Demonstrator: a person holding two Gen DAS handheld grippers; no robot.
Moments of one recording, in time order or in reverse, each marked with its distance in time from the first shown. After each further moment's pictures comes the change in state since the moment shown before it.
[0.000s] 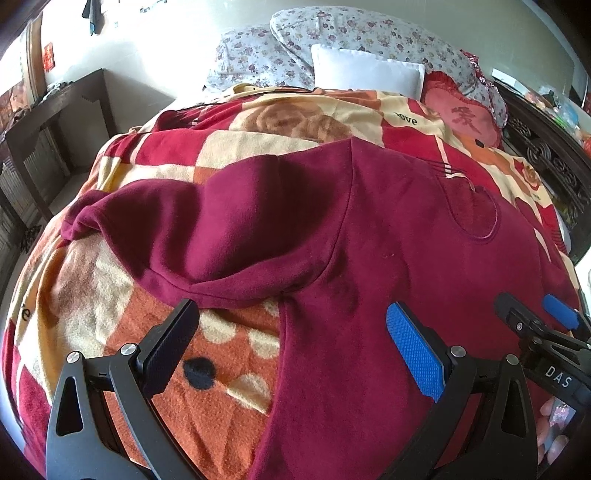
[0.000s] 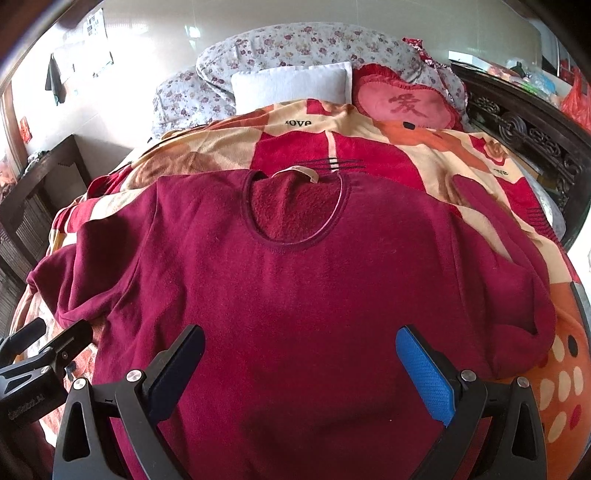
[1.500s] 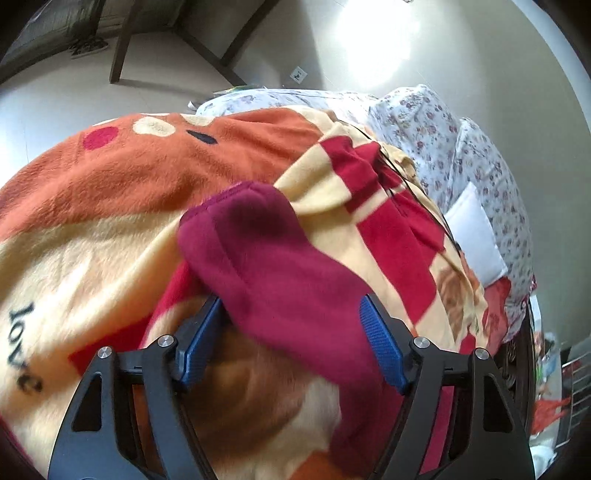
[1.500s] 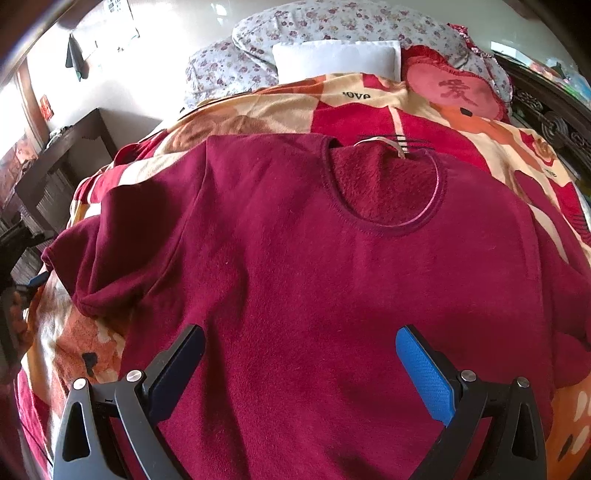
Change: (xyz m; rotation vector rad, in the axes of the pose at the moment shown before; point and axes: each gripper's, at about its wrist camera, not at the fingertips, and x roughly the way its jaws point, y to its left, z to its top) left arm 0.063 0.285 0.046 -0.811 -0.021 -0.145; right arm 0.034 0.048 0.001 -0.066 0.096 0.112
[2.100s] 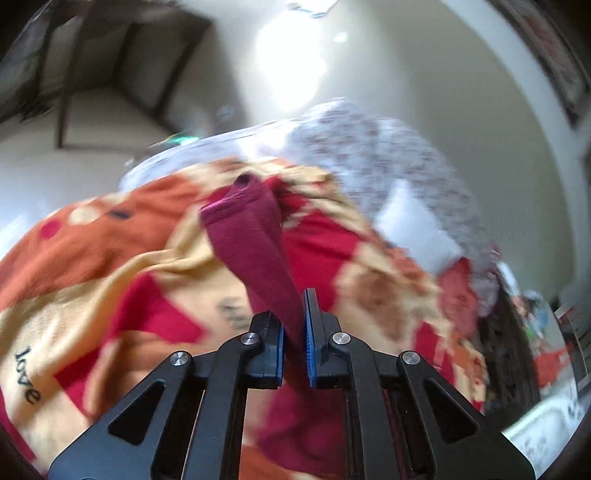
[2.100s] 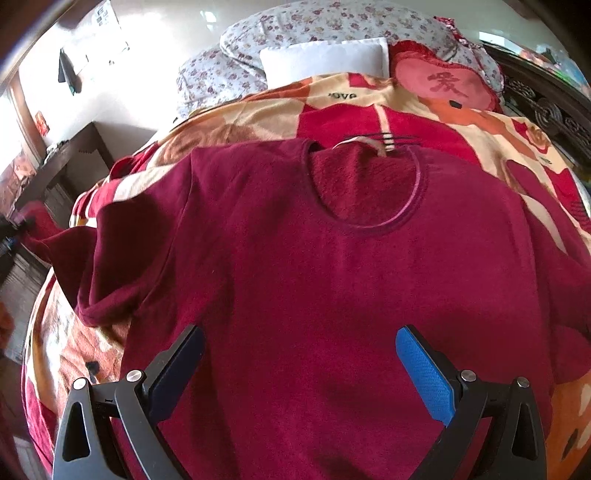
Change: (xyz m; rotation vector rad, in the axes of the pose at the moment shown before) left arm -0.072 -0.089 -0.013 0.260 -0.122 -0.197; right arm -0.008 -0.019 0.001 0.055 -0.021 0.014
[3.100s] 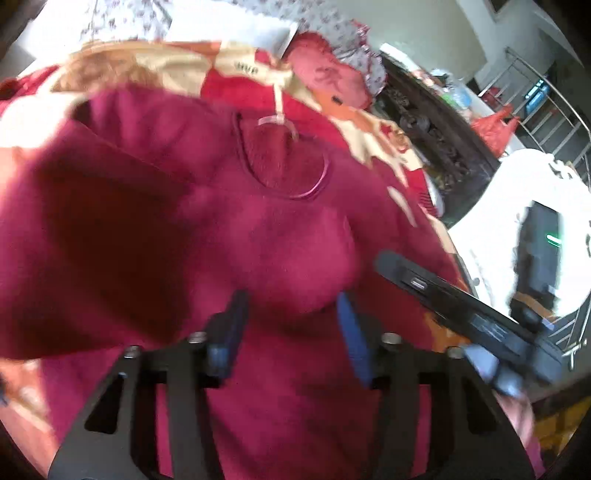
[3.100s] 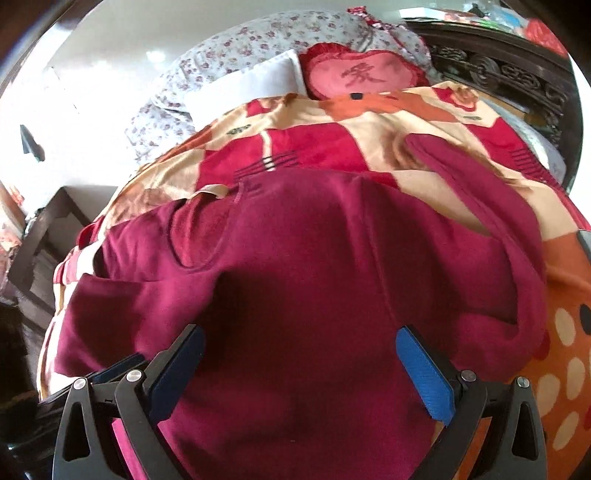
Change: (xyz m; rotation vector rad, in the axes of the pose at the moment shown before) left arm 0.063 -0.207 -0.246 0.527 0.532 -0.271; right arm -0.035 -0.122 0.001 0.207 -0.063 0.001
